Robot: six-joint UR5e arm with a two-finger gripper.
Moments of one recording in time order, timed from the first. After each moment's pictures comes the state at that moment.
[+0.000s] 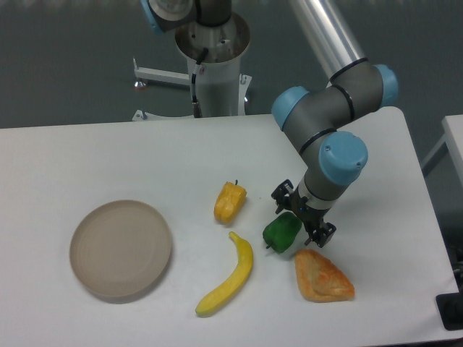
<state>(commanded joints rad) 2.33 -2.16 -1.33 -1.26 1.44 1.35</state>
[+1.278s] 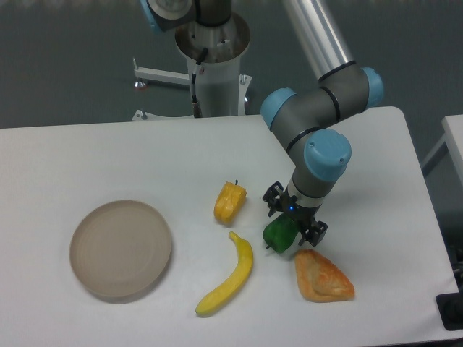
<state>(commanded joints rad) 2.33 -2.15 -1.39 -1.16 1.44 1.29</state>
